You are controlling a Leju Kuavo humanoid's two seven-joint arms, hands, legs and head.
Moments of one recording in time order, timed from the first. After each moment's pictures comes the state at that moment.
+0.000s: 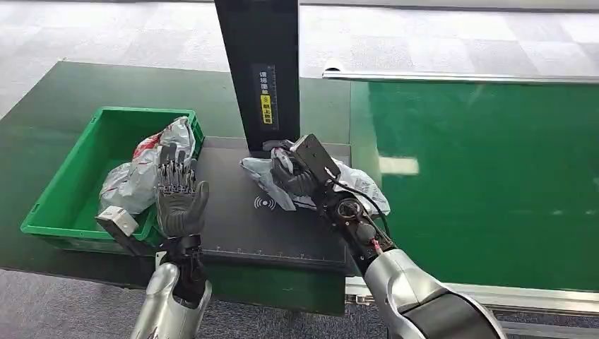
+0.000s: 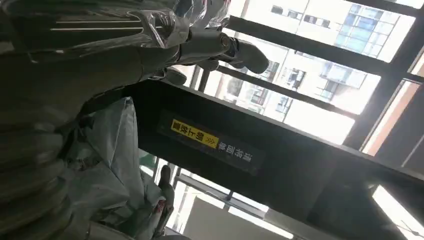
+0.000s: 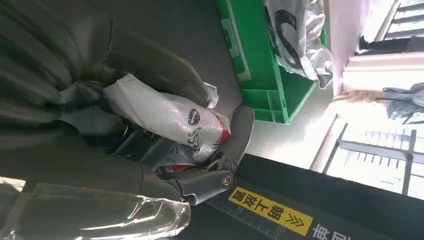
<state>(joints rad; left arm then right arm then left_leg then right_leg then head) -0.23 -0.29 -0.10 -1.21 0.31 0.04 -0.67 -0.85 0.29 0.36 -0.42 0.07 0.19 -0.40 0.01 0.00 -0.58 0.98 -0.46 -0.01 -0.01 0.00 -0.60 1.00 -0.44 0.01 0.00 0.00</state>
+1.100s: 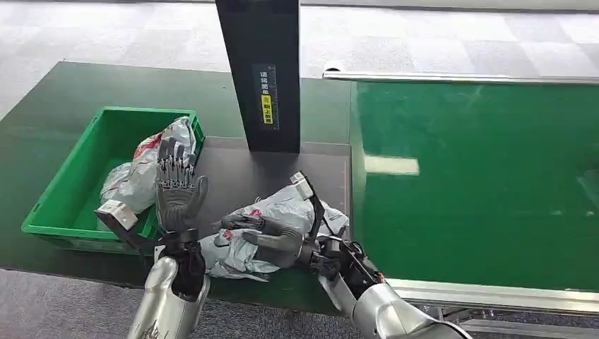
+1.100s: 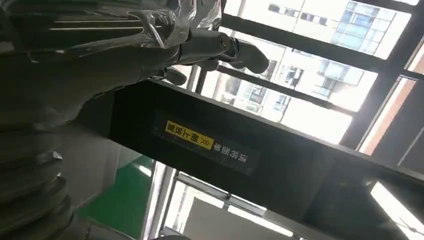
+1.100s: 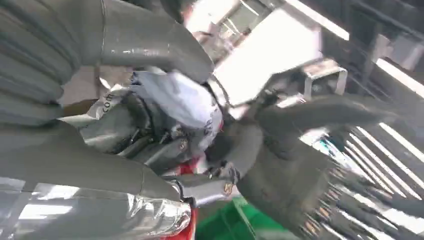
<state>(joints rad) -0.26 -0.28 -0.08 -1.19 0.29 0.03 -0.66 -0.70 0.34 0.29 -0.34 -0.70 1.09 0.16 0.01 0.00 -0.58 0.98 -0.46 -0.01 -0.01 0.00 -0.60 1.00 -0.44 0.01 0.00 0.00</state>
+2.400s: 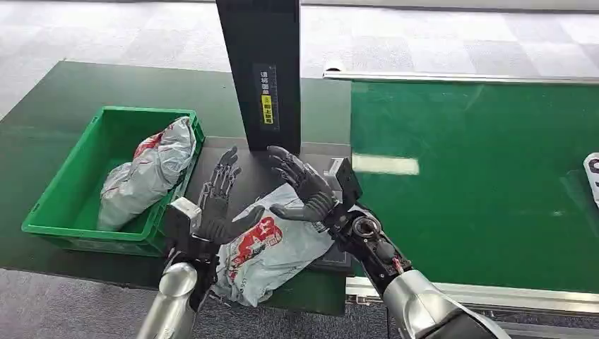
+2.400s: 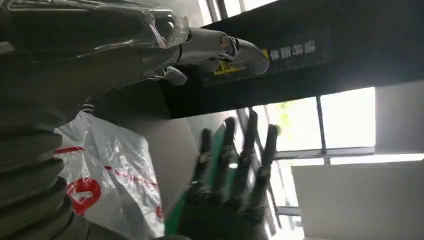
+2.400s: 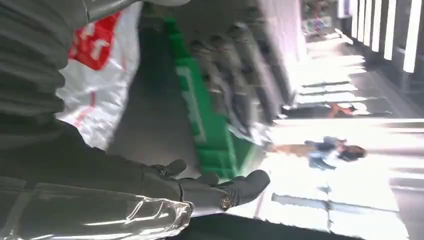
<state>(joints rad) -0.24 -0.25 -0.20 -1.20 -0.20 -0.05 -0.53 -0.71 0.15 0.57 -0.67 -0.27 0.42 -0.55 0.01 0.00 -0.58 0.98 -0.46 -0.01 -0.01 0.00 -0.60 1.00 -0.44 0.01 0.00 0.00</state>
